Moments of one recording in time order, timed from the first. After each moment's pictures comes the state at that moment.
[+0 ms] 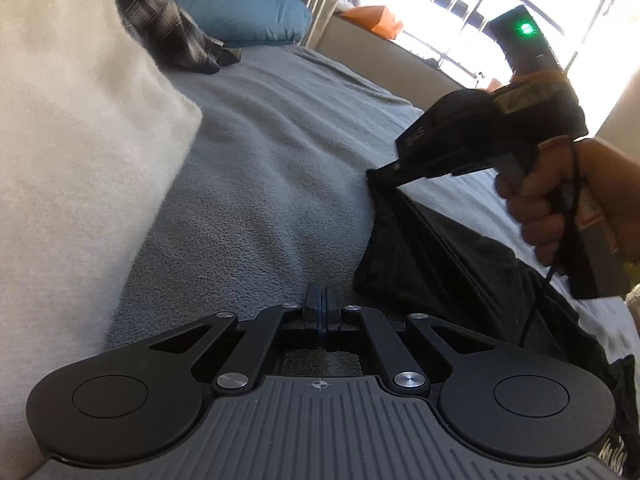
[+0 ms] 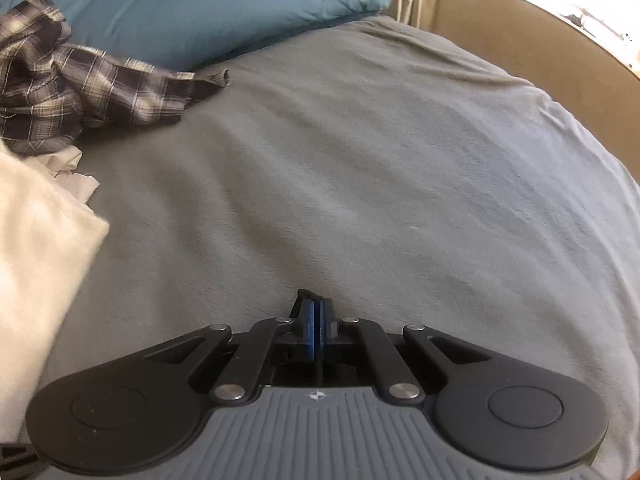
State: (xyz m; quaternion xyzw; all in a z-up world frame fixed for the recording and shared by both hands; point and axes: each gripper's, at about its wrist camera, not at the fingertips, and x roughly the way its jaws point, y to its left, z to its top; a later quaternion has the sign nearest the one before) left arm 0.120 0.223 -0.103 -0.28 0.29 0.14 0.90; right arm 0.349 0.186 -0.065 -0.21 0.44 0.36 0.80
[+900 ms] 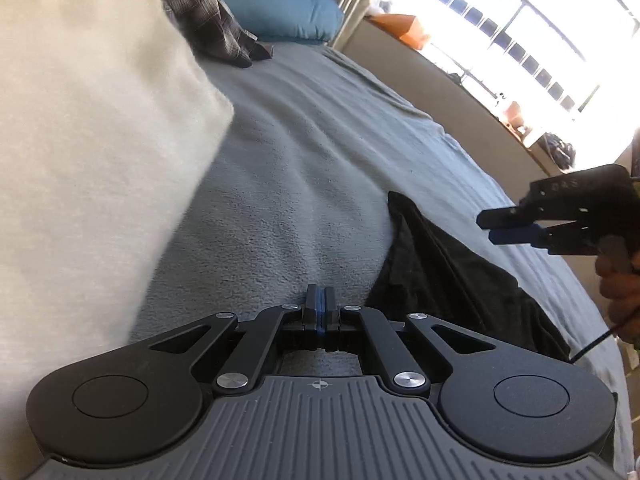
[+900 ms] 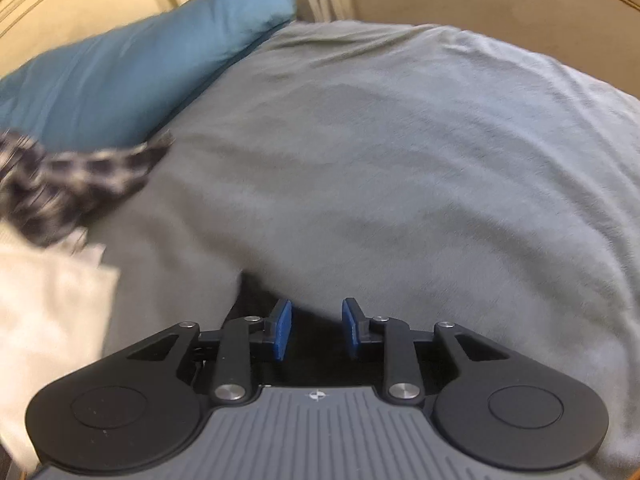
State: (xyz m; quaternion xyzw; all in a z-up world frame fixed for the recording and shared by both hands) left arm 0.117 0.238 -0.100 -0.33 0.29 0.14 0.89; right arm 0.365 0.080 -0.024 -0.06 0.50 0.33 0.80
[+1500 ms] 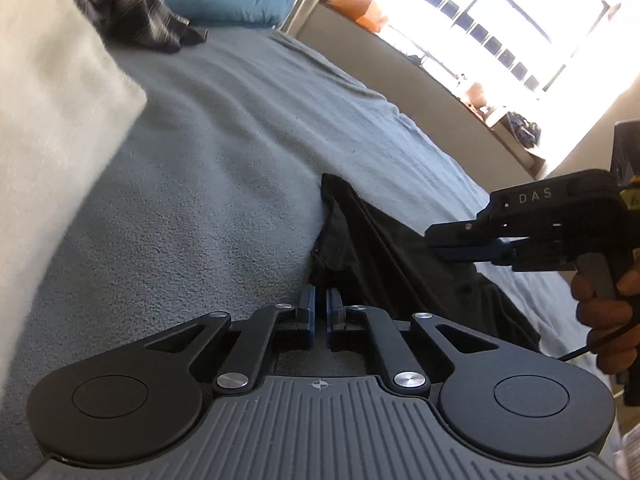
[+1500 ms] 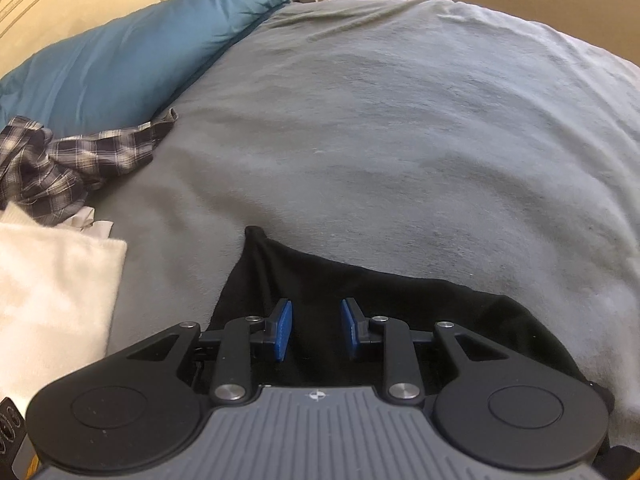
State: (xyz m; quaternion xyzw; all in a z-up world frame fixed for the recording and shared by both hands) left arm 0.144 0.219 -0.099 -0.33 0.29 0.10 0.89; right arm 0.356 0.061 -0.038 -0.03 0.52 0.32 0.79
